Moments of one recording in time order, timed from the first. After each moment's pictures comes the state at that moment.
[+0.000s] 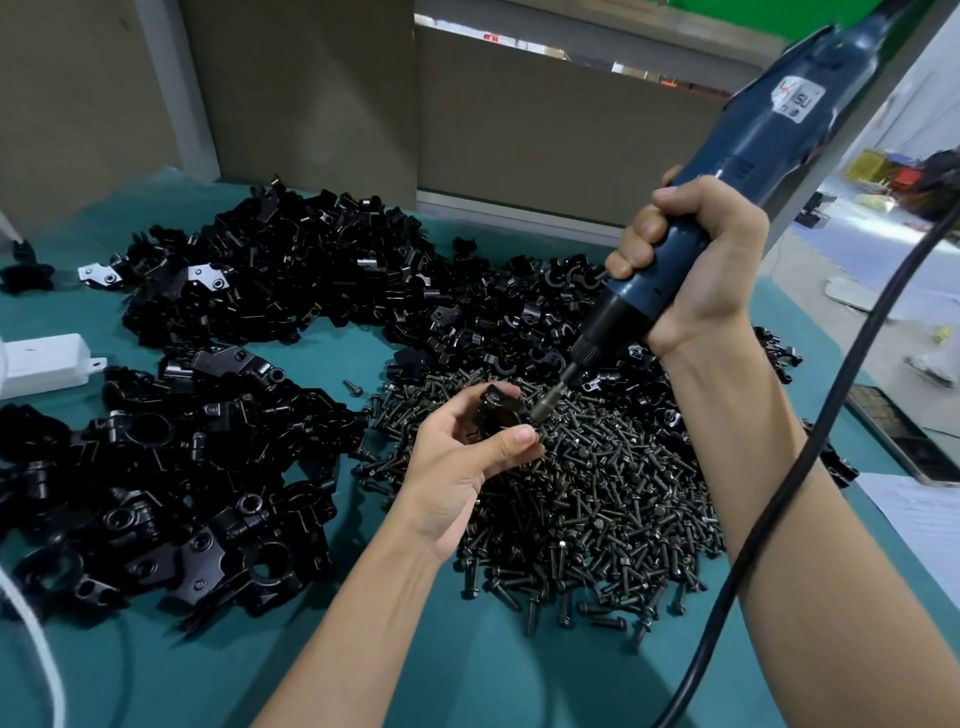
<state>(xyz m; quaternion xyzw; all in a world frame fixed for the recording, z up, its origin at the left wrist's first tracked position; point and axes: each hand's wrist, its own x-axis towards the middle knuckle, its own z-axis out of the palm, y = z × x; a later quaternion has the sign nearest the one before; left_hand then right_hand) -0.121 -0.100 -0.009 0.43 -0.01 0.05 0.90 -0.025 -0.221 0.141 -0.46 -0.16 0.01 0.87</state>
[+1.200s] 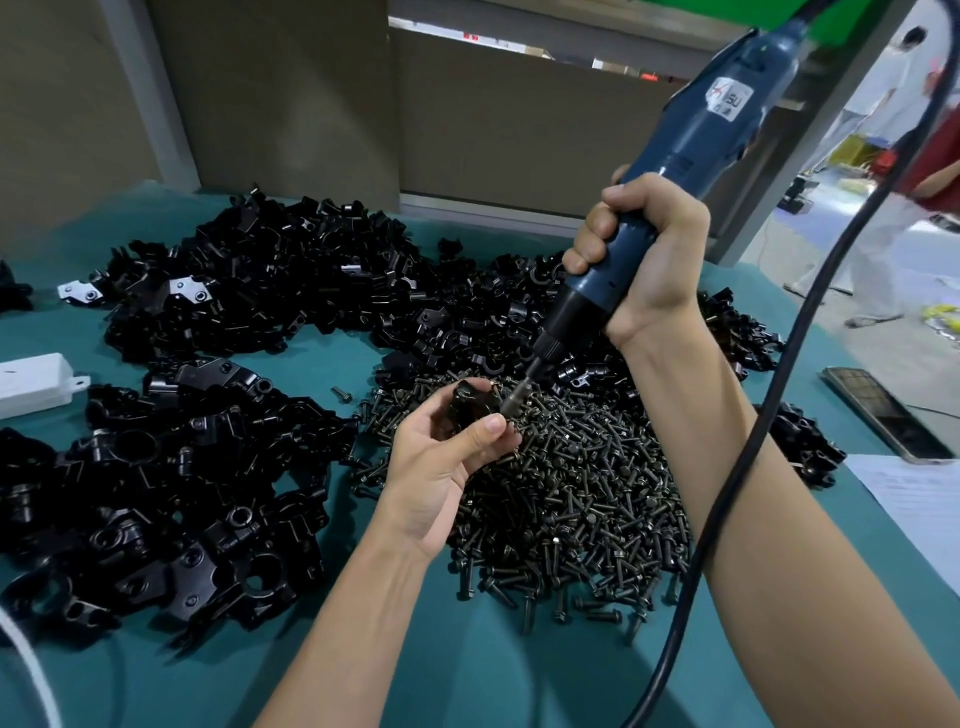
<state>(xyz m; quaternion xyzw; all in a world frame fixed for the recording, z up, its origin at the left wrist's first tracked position) -0.116 -0.093 -0.016 0.41 0.00 0.07 0.91 -0.018 -0.209 0.138 -0.46 -0.15 0.03 0.88</state>
